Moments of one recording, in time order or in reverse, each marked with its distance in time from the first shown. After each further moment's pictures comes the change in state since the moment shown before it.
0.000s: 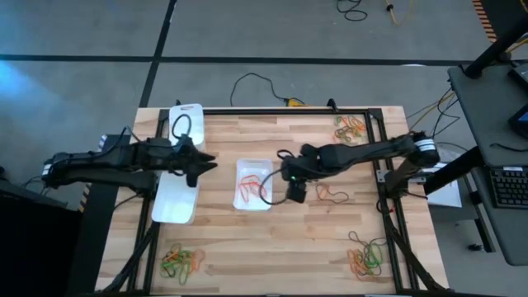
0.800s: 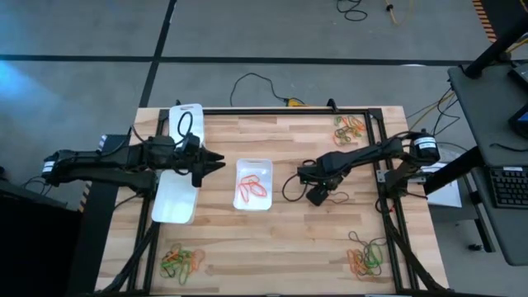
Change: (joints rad) left arm 0.000 0.083 0.000 0.221 0.061 0.011; right arm -0.104 -0.001 -0.474 0.029 -0.268 0.408
